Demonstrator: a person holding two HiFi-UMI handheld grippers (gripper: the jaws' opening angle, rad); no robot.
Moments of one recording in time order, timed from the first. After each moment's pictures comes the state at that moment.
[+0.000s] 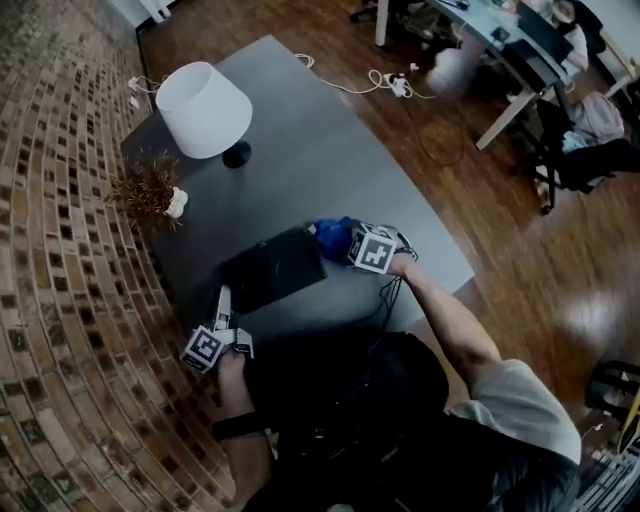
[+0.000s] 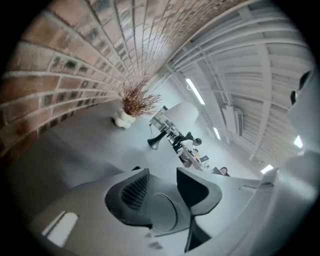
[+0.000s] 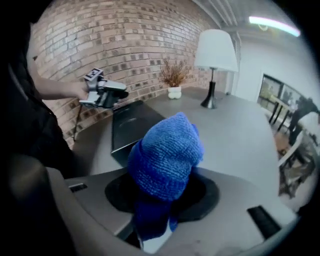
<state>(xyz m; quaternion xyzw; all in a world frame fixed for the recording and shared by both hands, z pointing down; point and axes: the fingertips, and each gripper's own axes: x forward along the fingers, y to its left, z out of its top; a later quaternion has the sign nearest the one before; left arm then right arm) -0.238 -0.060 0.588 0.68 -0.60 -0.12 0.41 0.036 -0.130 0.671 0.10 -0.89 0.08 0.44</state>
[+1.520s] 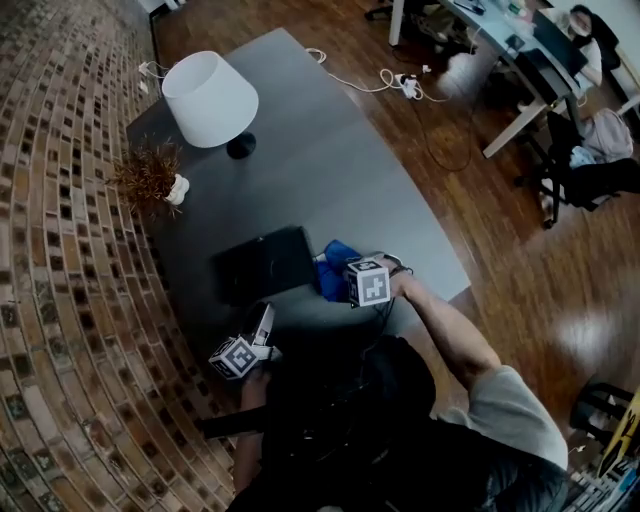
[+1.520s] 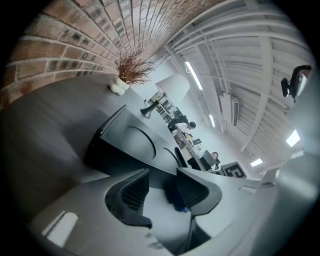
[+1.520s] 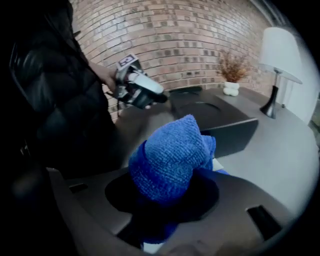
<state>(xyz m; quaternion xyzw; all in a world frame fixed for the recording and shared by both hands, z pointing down) -0.127 0.012 0.646 0.70 -0.53 -0.08 0.48 0.032 0.005 0.699 -0.17 -0.87 -0.01 0.46</state>
